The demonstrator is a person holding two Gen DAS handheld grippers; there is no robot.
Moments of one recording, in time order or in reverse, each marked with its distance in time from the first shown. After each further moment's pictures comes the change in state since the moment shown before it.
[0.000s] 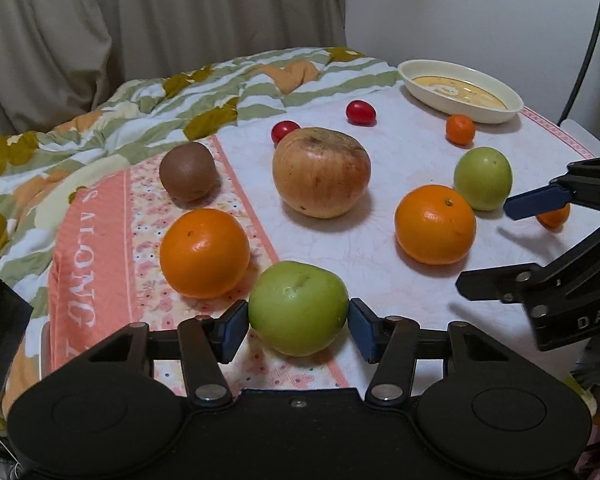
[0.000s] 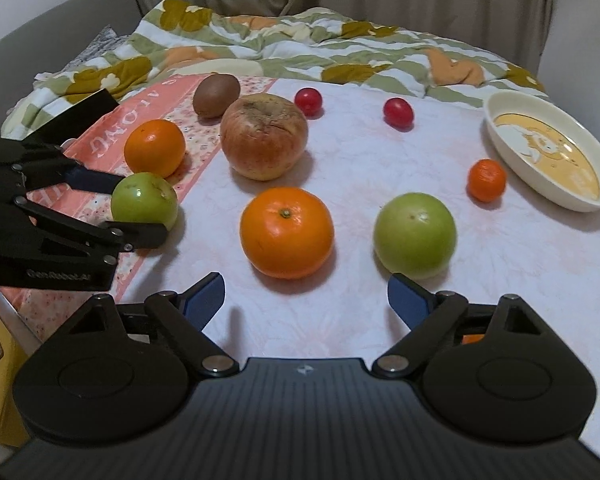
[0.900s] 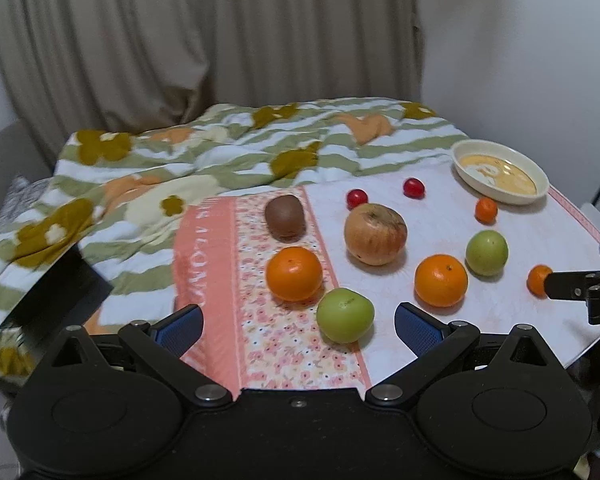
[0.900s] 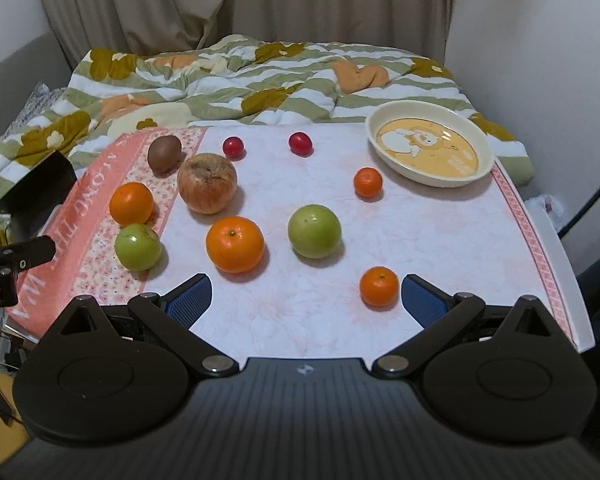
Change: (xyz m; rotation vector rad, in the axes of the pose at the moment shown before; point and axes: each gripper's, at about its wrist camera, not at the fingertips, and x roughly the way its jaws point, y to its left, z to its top) left arm -0.107 0.002 0.001 -0.161 -0.095 0.180; right arm -0.112 -0.008 -0.002 0.182 -0.038 -0.194
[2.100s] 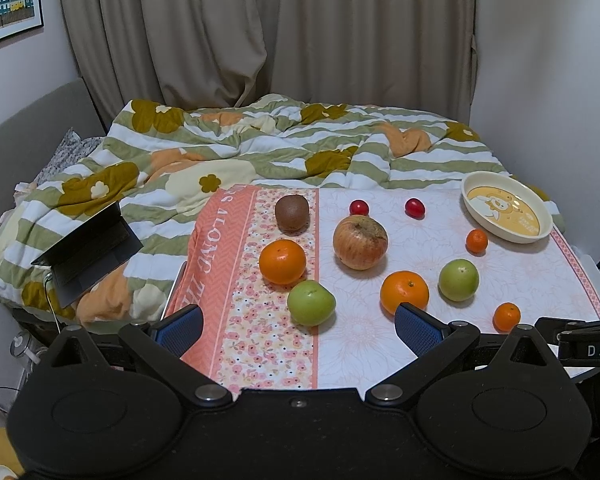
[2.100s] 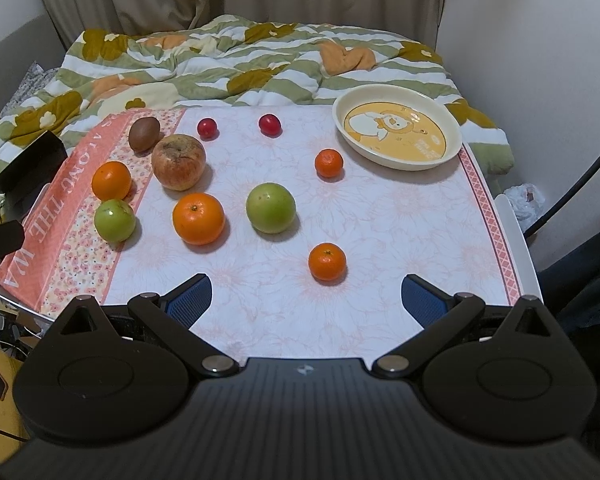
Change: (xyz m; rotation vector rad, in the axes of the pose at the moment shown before) left arm -0.063 -0.061 0.013 -0.191 0.032 0.148; right arm -0.030 -0.041 0.006 -0.005 0.084 -0.023
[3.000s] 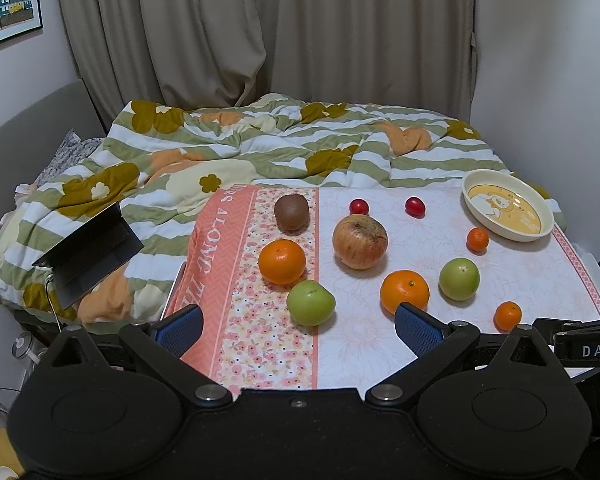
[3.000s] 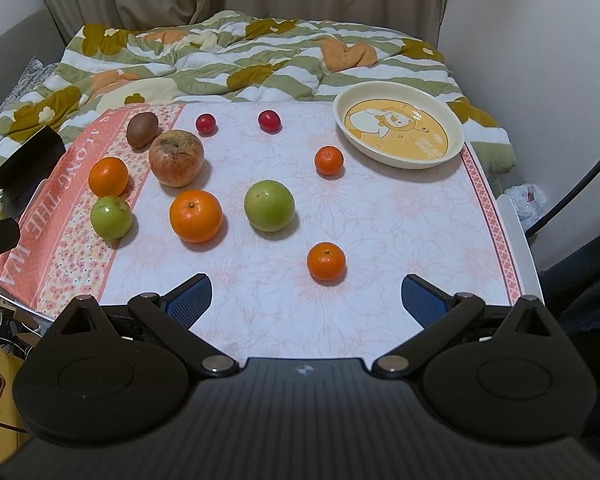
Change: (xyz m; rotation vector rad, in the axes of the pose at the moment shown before) left arm 0.001 0.000 -0.001 0.007 0.000 0.001; right arm 0.004 0.001 -0.001 -0.006 0.007 -0.009
